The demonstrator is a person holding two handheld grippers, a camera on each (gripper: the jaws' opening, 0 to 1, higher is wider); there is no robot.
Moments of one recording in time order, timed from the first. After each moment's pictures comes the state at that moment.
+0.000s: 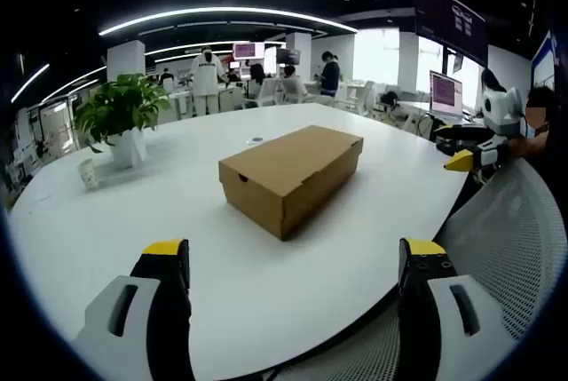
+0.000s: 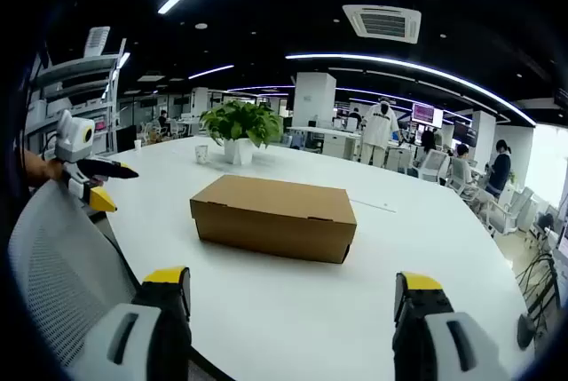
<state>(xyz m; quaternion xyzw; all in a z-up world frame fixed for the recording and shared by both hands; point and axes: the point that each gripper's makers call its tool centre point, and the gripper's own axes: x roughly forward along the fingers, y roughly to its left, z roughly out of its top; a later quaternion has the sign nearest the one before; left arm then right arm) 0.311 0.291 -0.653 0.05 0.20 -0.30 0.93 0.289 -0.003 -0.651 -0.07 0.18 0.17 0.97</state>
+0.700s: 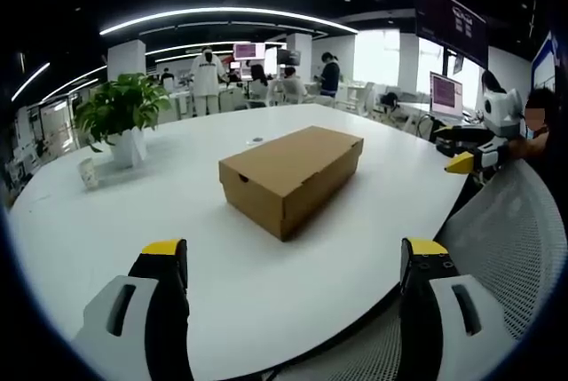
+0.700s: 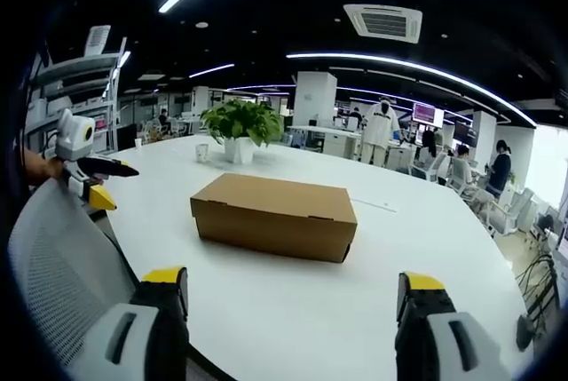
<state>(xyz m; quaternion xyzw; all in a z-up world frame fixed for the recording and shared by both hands) 0.312 0.292 -0.654 0.05 0.20 -0.30 0.93 0.289 -0.003 -0.652 -0.07 0.18 0.17 0.97</state>
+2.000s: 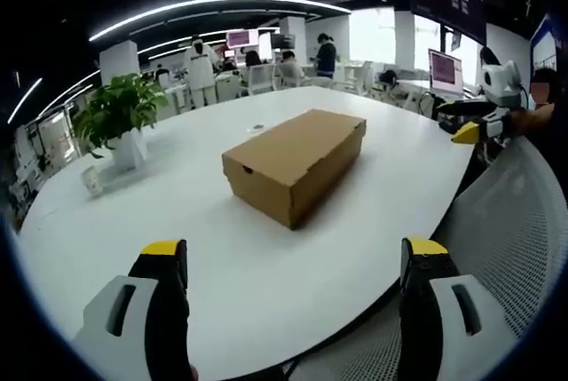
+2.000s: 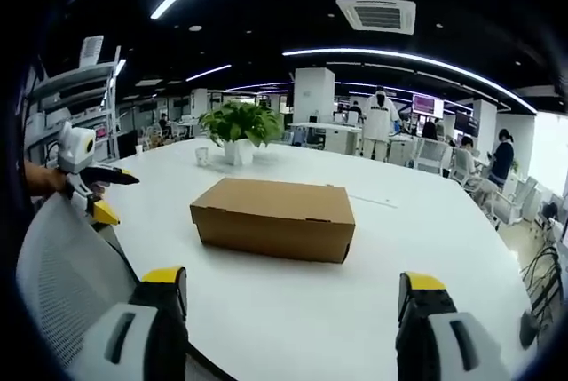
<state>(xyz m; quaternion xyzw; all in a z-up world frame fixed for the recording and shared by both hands) 0.320 0.301 -0.656 0.10 0.23 -0.30 0.92 0.296 -0.011 -0.640 -0.05 0.19 0.18 0.96</state>
